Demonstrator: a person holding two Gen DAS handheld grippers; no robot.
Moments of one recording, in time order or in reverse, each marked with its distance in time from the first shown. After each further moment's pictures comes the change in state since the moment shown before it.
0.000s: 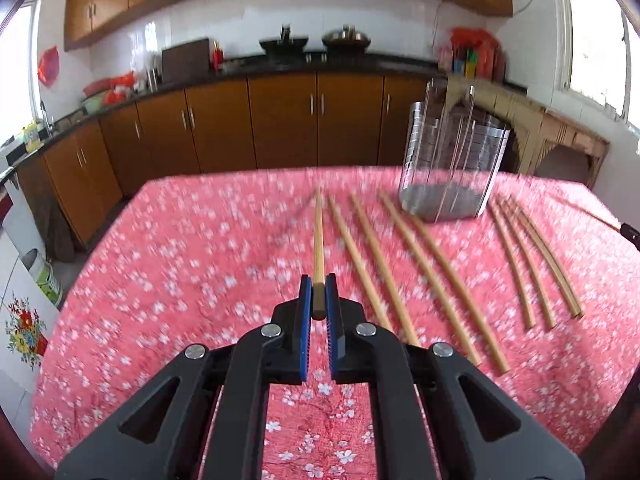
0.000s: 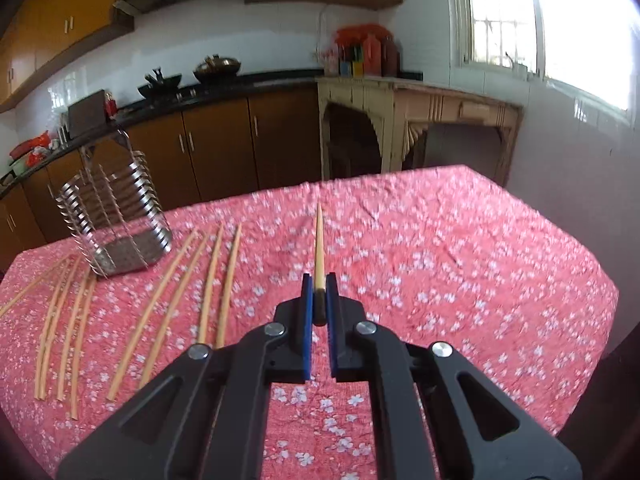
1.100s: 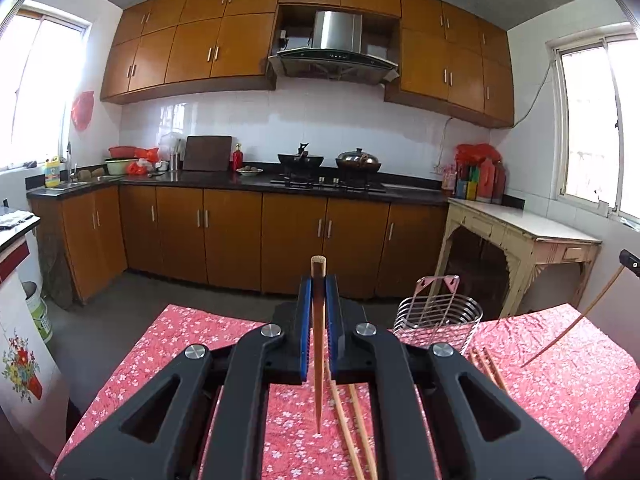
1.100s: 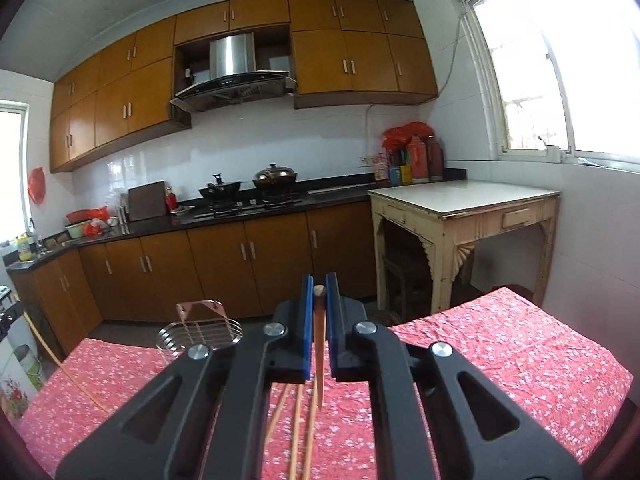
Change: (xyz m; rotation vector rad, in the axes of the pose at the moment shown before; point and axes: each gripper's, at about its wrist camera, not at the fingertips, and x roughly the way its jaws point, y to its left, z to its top) left arm -0.081 0.009 0.098 -0.102 -0.393 -0.001; right arm -0.092 0.014 0.124 0.025 -0.312 0.234
